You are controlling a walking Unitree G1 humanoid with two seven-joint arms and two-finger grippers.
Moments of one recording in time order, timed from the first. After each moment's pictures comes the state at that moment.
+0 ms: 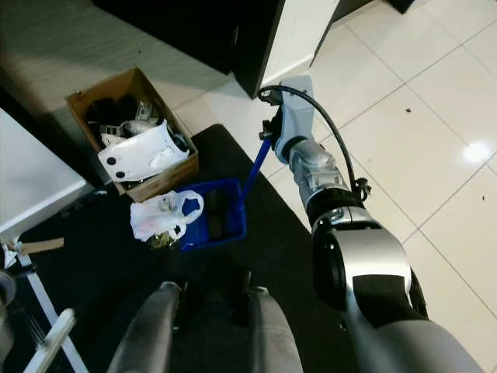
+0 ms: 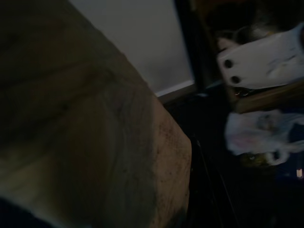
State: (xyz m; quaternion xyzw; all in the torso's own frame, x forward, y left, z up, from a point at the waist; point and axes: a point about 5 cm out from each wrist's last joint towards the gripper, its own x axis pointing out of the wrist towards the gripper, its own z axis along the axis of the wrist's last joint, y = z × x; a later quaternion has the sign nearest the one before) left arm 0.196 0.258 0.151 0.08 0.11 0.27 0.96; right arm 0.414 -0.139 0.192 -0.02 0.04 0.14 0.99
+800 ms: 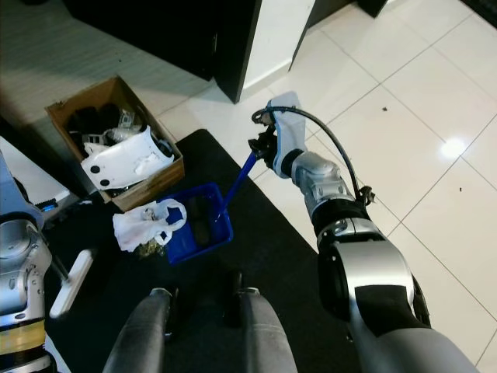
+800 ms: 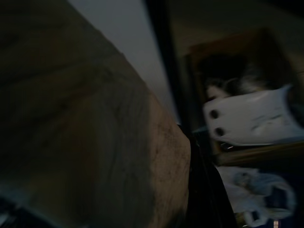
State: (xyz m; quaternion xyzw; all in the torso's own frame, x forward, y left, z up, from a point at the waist) left arm 0.276 0.278 0.154 0.04 0.04 0.35 0.93; right arm 0.406 -0.134 0.178 -0.03 0.10 0.26 0.96
